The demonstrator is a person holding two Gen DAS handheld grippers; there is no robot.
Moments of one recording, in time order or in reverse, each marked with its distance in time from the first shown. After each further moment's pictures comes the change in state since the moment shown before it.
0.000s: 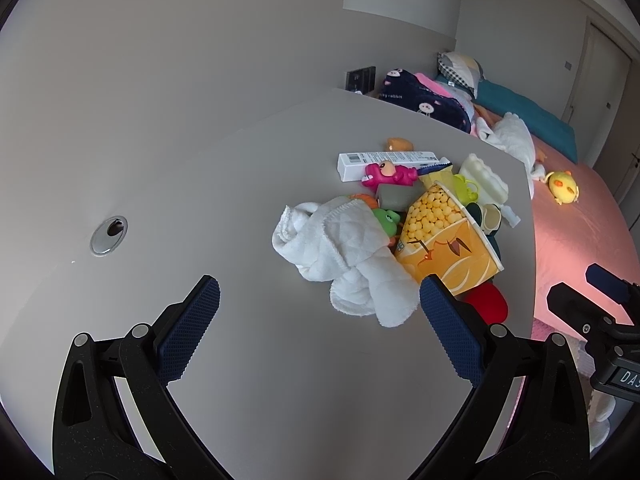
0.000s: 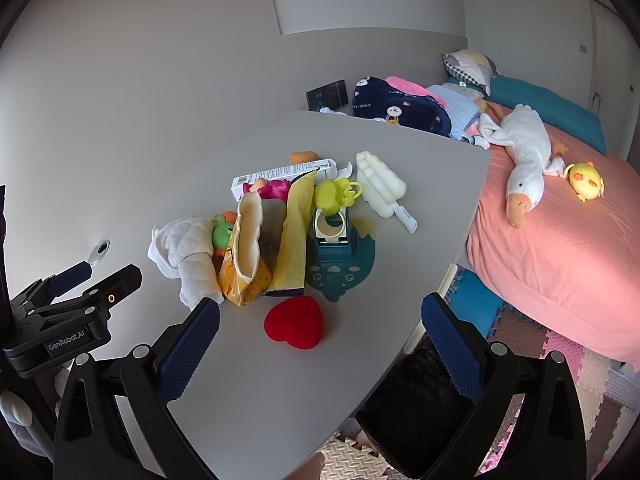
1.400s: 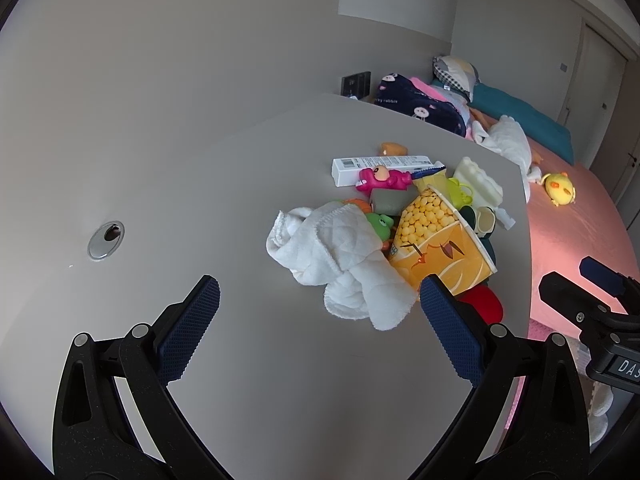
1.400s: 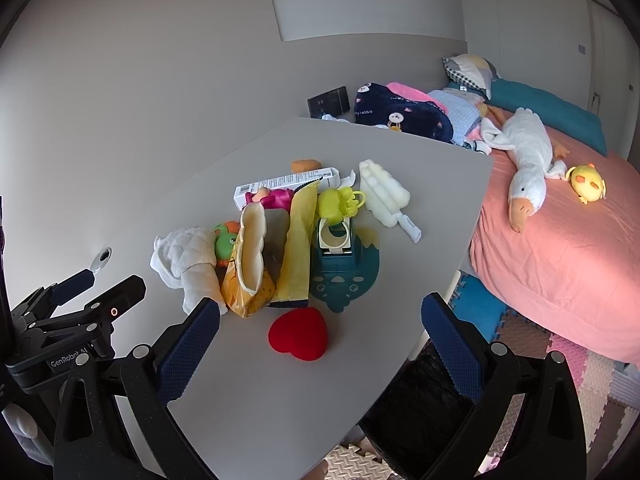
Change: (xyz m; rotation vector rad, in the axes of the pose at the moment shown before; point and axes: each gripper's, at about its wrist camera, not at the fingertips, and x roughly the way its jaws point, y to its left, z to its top) left arm -0.002 -0.003 -0.002 0.010 -0.022 -0.008; right arm 0.003 0.006 0.005 0.000 -0.021 0.004
